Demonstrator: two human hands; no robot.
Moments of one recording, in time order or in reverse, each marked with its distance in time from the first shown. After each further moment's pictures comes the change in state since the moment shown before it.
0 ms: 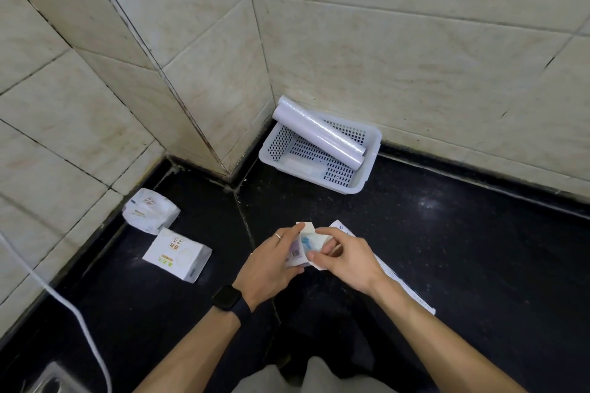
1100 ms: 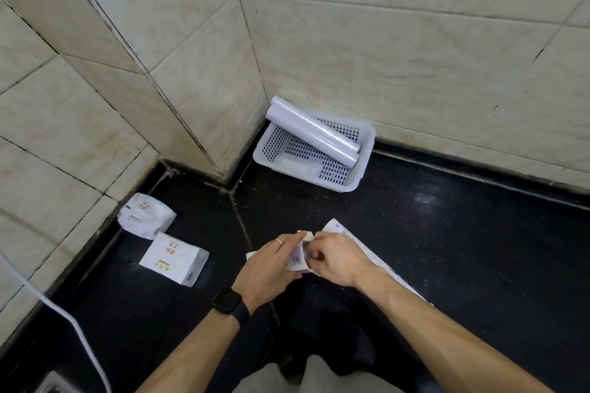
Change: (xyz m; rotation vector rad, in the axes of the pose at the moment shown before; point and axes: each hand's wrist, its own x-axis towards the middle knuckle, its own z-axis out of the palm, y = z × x) left_hand 0.002 -0.002 0.009 0.052 -0.013 0.077; right_hand 0.016 -0.007 0.005 -0.532 -0.163 -0.238
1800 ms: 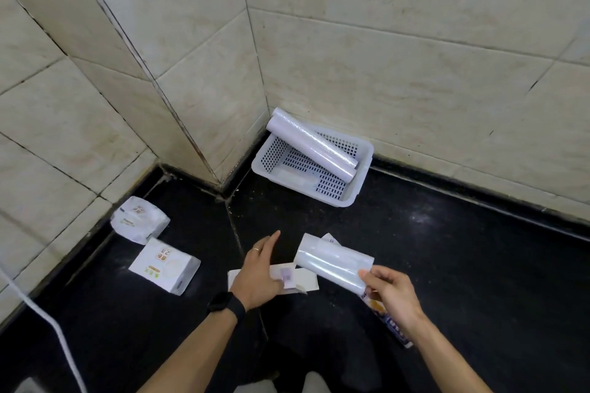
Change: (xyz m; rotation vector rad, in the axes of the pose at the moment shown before) left_hand 0.017 -0.019 0.020 -0.338 -0.011 -0.359; right_hand -0.077 0.062 -0.006 1.032 0.326 0.493
